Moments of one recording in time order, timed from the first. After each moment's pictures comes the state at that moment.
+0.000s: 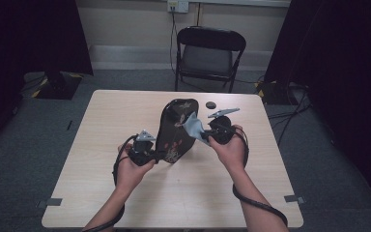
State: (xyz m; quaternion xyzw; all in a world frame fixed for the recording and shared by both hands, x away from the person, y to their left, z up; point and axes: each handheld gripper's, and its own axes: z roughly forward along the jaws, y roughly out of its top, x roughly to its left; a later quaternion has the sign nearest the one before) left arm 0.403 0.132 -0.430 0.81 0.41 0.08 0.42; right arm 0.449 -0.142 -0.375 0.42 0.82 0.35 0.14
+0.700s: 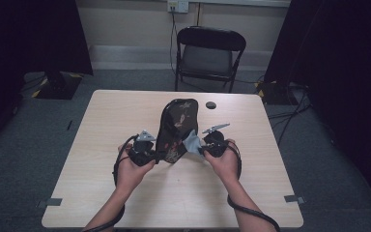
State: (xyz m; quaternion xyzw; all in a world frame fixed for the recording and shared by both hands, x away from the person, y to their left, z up) left arm 0.402 0.131 -0.429 0.81 0.40 0.09 0.41; right arm 0.447 -0.136 -0.438 0.44 0.84 0.30 0.11
